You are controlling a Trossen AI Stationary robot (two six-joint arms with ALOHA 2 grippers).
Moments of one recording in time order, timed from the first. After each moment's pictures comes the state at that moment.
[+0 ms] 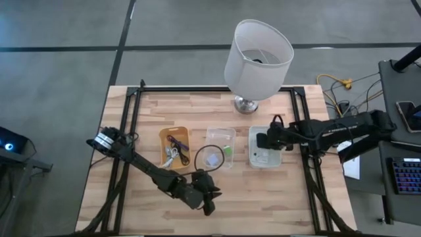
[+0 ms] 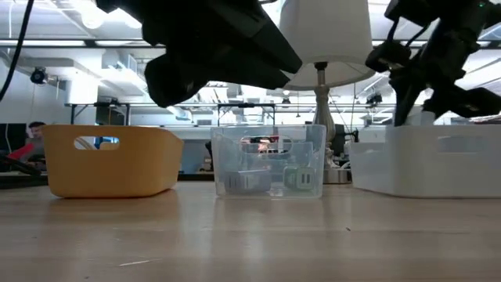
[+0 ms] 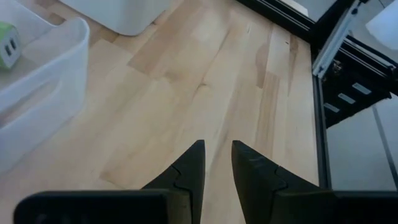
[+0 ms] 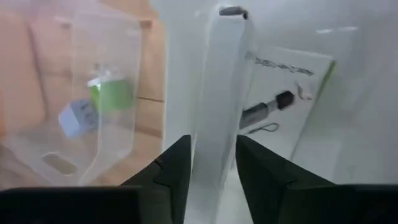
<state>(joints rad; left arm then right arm) -0.54 1.86 1.17 0.10 -0.47 -0.83 0.05 1.02 0.63 -0.69 0.09 1.59</state>
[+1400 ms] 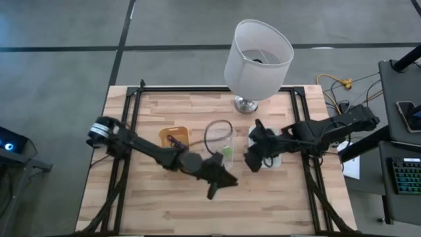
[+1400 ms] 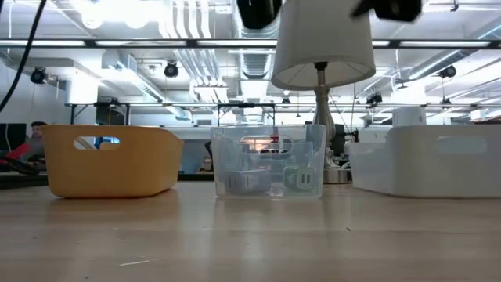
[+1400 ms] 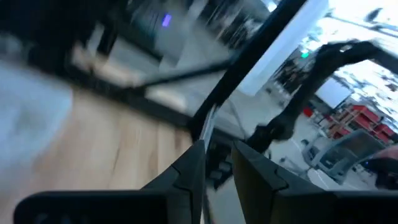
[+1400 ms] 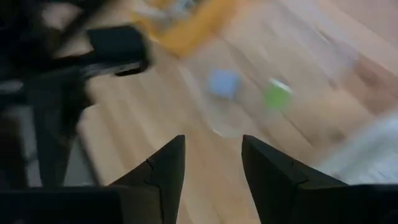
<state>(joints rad) -0.33 1.74 1.17 0.50 -0.03 -0.63 0.30 1.33 1.29 -0.88 0.24 1.00</state>
